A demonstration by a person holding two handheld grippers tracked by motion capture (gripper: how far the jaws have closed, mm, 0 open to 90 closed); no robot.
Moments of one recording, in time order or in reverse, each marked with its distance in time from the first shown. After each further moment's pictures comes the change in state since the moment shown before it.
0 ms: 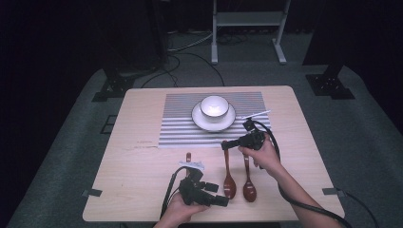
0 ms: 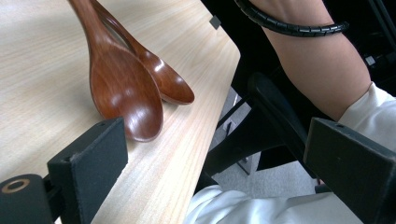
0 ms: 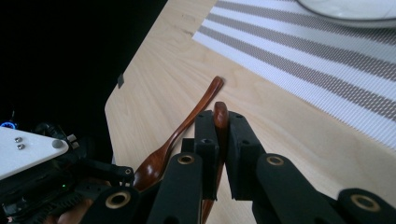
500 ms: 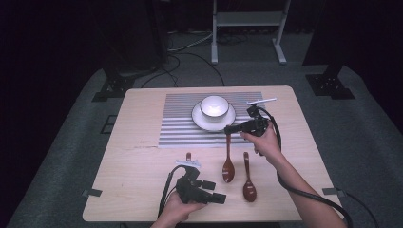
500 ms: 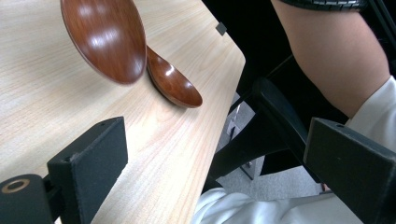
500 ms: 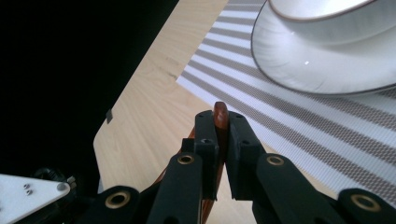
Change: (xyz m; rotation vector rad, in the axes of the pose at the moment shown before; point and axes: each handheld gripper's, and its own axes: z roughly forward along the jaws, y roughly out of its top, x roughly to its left) left arm 0.004 0.000 -0.007 -0.020 0.021 0.001; right arm 0.000 0.034 -0.021 -0.097 -0.071 0.020
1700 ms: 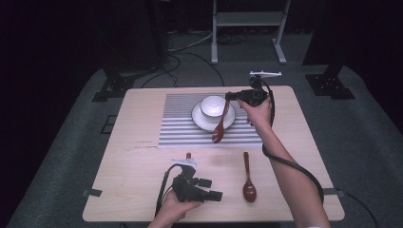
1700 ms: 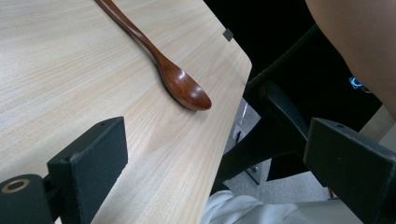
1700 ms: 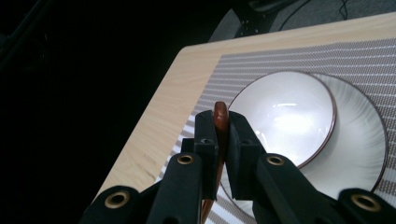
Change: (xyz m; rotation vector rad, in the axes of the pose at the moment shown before) left arm 0.003 0.000 -0.010 -0.020 0.027 0.009; right arm -0.004 0.081 -0.012 -0.258 -0.115 0.081
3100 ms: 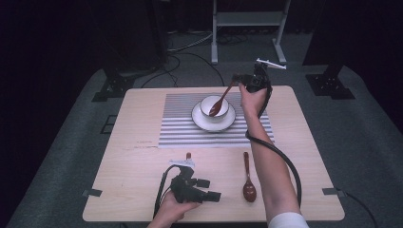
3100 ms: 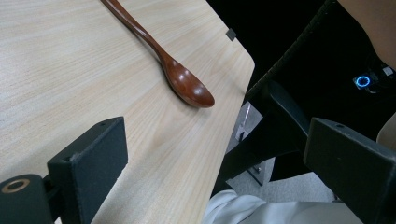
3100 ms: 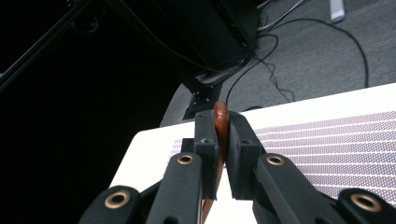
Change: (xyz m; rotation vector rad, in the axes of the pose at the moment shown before) left arm -0.001 -0.003 -0.003 -0.009 0.009 -0.002; right arm -0.008 0.036 0.010 -0.315 -0.206 0.088
